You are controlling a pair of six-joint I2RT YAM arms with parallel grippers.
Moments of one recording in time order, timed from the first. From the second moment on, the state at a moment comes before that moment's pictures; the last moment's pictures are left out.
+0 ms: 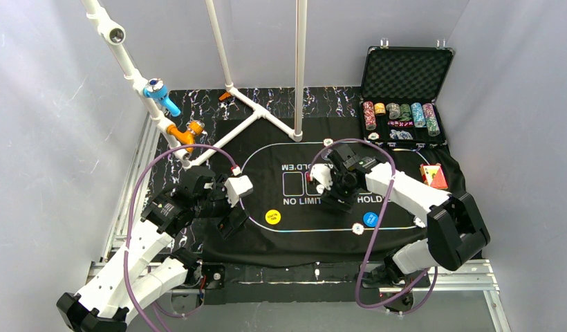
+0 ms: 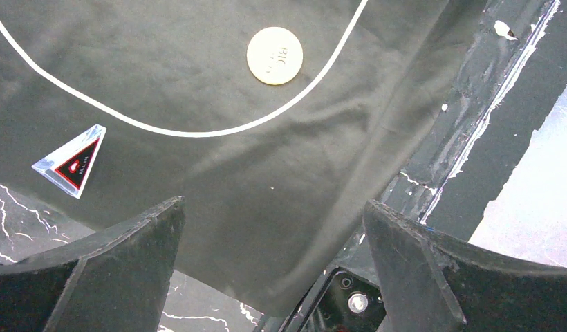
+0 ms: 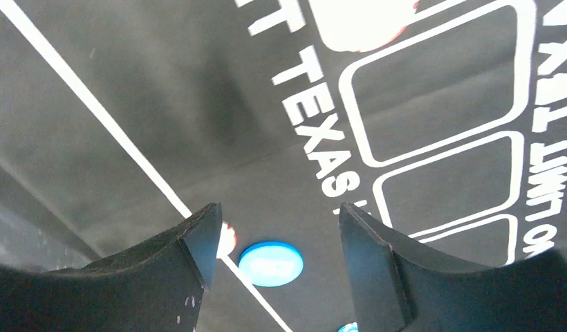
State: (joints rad) left arm -0.56 0.76 0.80 -0.92 0.37 0.36; right arm 0.63 1.41 0.91 -0.84 -0.11 -0.64
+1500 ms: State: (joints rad) left arm -0.56 0.76 0.80 -0.92 0.36 0.36; right arm 0.65 1.79 1.16 -0.60 -0.11 -0.39
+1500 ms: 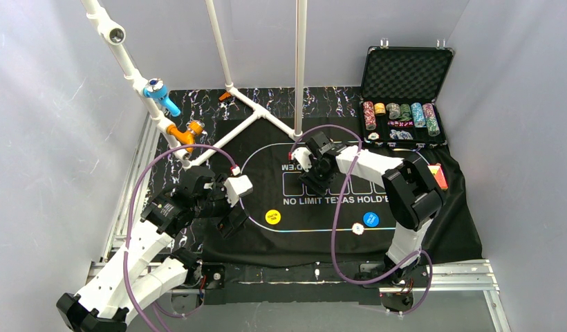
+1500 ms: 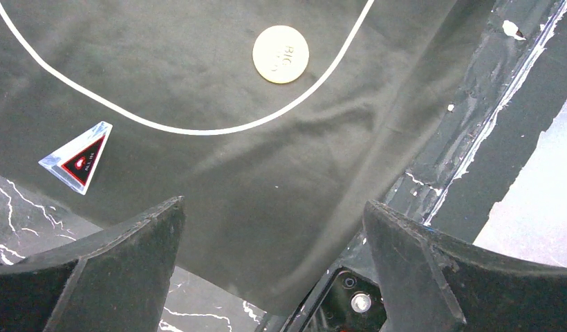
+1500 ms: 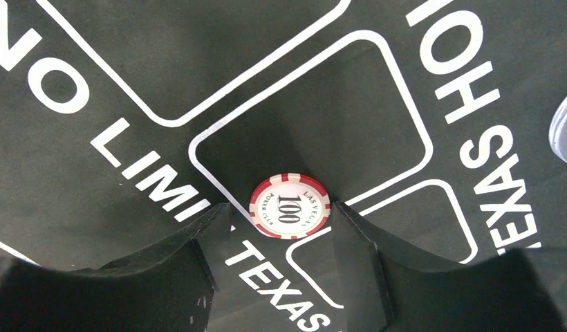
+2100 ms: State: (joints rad) left arm -0.56 0.75 0.80 -0.92 0.35 0.36; right arm 0.65 1.82 1.19 -0.64 -0.13 -0.39
